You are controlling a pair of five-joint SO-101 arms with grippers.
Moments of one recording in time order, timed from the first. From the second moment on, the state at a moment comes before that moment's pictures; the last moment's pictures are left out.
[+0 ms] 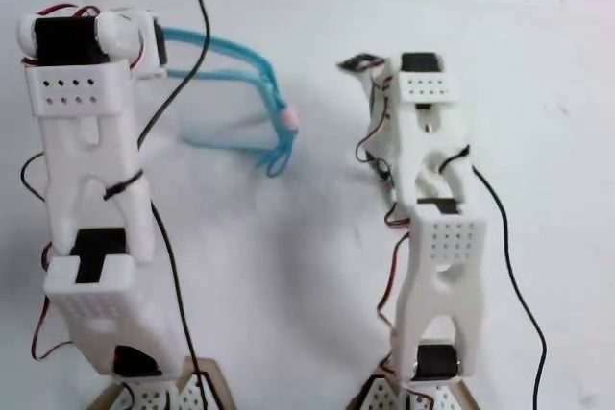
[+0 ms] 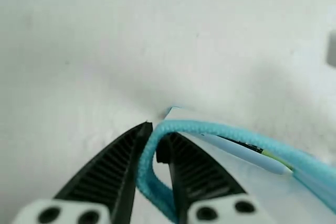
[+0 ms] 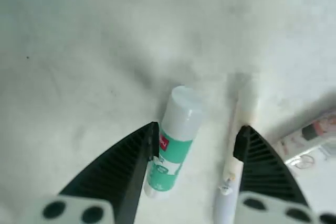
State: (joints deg) left arm -10.3 17.5 -51.6 100.9 8.6; right arm -4.7 45.4 -38.4 100.2 35.2
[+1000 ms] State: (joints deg) left arm -10.3 20.5 -52.2 100.9 8.5; right arm -9.0 40.9 -34.1 100.4 35.2
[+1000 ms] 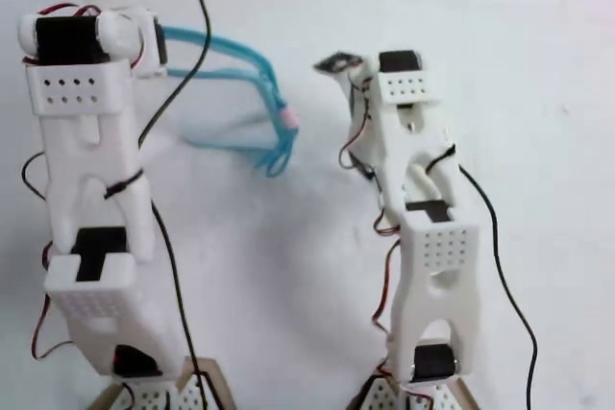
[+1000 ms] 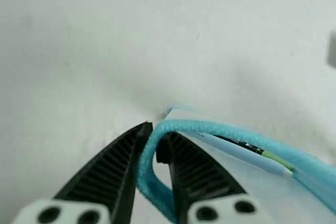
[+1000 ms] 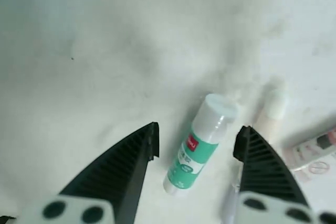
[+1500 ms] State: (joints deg) left arm -10.4 20.5 -52.2 100.9 8.5; right arm -6.0 47.3 -32.0 98.5 35.2
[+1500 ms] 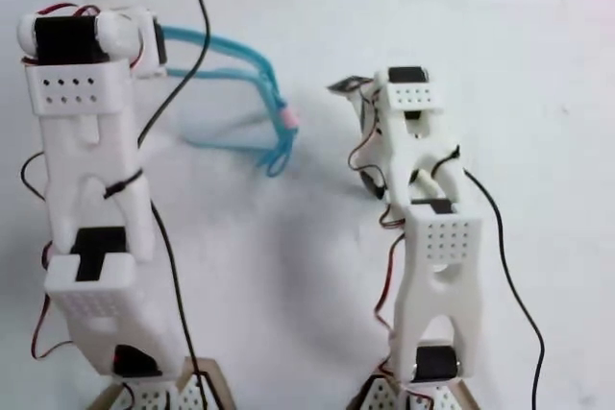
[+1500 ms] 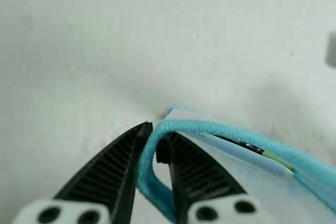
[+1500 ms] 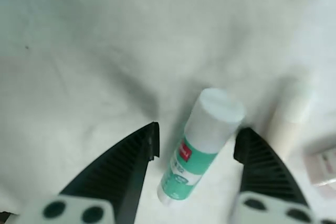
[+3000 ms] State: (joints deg) left arm -10.3 20.5 -52.2 100.9 8.5; right arm -24.4 33.8 -93.5 79.1 -11.4
